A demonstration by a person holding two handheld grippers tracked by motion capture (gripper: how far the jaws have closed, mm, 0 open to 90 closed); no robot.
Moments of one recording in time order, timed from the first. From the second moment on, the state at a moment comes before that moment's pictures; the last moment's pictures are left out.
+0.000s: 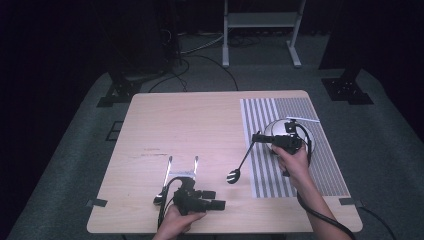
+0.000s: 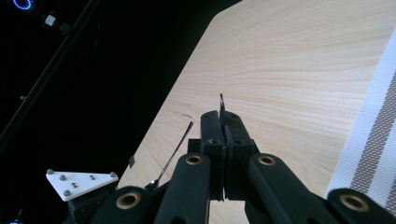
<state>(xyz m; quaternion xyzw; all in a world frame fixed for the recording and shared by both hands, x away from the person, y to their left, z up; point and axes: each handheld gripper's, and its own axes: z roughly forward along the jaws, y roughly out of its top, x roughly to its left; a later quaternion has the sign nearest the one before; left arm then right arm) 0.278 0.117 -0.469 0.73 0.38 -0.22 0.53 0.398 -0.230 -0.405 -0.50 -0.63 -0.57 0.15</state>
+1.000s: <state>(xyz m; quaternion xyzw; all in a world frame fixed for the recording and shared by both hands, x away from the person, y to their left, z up) 0.279 0.118 -0.471 0.73 0.38 -0.22 0.52 0.412 -0.292 -0.381 -0.55 -0.59 -0.57 0.10</state>
